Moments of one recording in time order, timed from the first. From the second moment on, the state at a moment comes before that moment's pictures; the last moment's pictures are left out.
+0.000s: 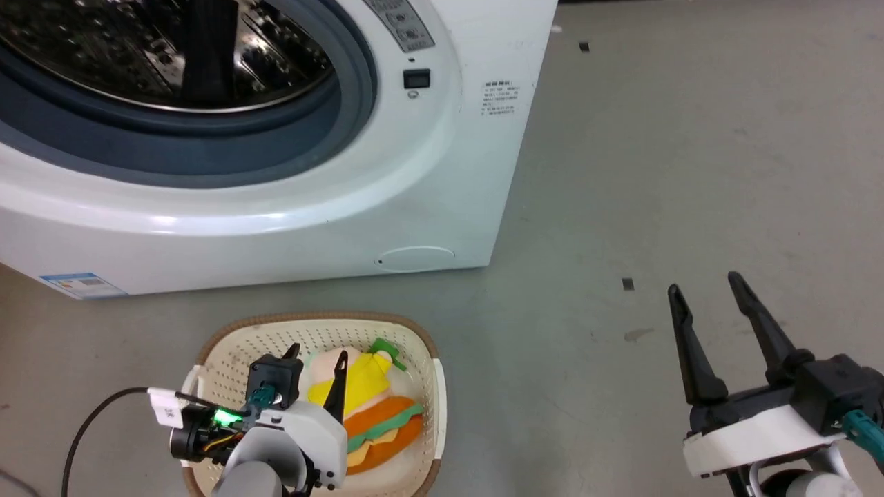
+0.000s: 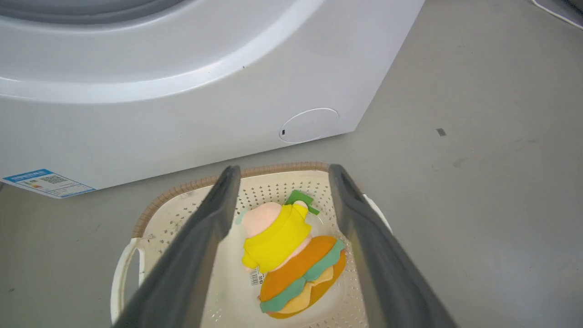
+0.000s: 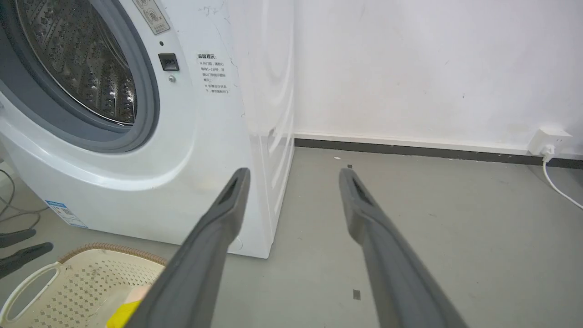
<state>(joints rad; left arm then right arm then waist) -0.24 0.09 -0.13 0.52 -0.06 -0.03 -0.10 -0.04 -0.05 0.00 -0.09 0.06 0.13 -0.12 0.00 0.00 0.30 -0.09</state>
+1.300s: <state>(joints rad) -0.61 0.27 -0.31 1.01 -0.09 -0.10 -0.09 -0.14 -0.05 0.02 -0.17 0.21 0.13 -0.20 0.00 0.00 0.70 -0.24</state>
